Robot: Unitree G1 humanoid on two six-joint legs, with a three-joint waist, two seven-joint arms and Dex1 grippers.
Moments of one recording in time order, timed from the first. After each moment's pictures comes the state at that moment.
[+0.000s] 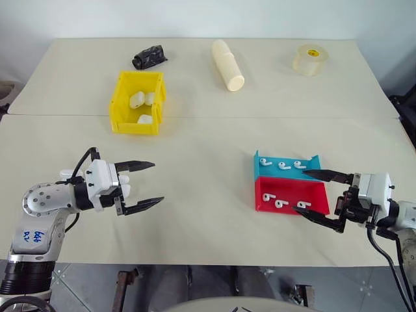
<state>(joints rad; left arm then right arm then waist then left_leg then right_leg) -0.09 0.74 0.18 -0.14 -0.43 0.03 -1.09 0.09 -0.77 -0.32 -0.22 0.55 0.02 1.23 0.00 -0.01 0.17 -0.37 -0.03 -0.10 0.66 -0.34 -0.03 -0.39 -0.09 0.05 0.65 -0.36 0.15</state>
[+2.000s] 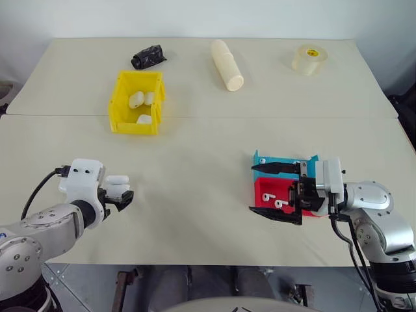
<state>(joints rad) -0.13 0.66 0.53 -0.66 -1.20 1.62 0.48 -0.13 -0.67 -0.05 -0.35 0.61 0.16 1.19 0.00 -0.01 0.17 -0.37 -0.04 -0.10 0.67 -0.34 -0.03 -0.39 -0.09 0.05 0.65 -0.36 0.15</state>
